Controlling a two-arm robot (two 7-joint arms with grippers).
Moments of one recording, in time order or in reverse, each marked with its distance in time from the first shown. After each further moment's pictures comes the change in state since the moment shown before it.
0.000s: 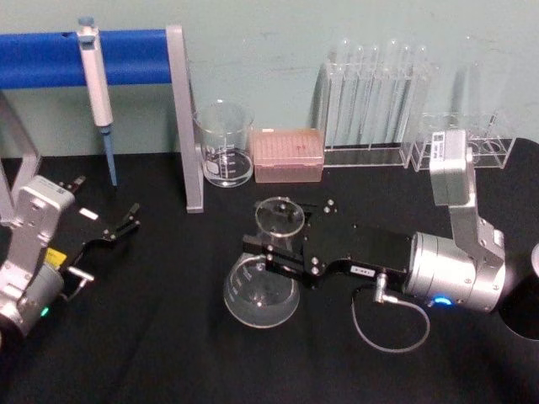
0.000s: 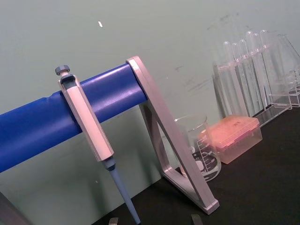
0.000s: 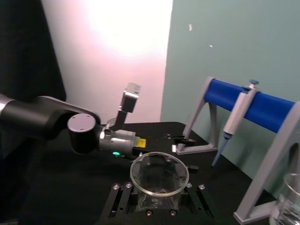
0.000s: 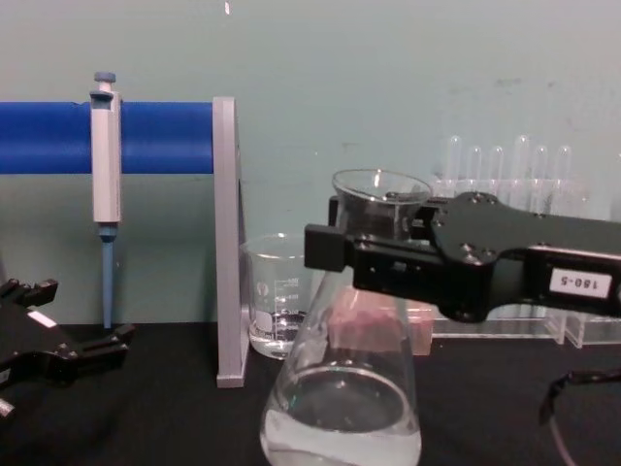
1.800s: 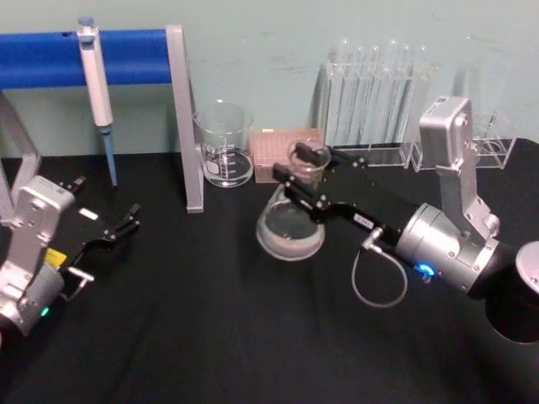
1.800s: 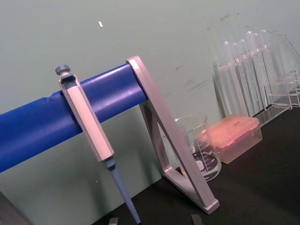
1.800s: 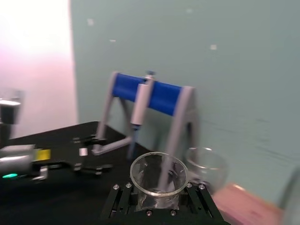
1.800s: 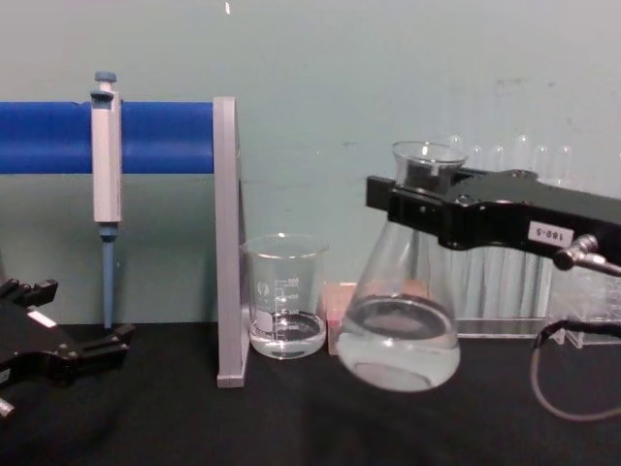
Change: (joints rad) left arm 0.000 0.000 0.000 0.000 0.000 0.000 0.000; right arm -0.019 -0.065 0.031 0.000 -0.067 0.048 -0.415
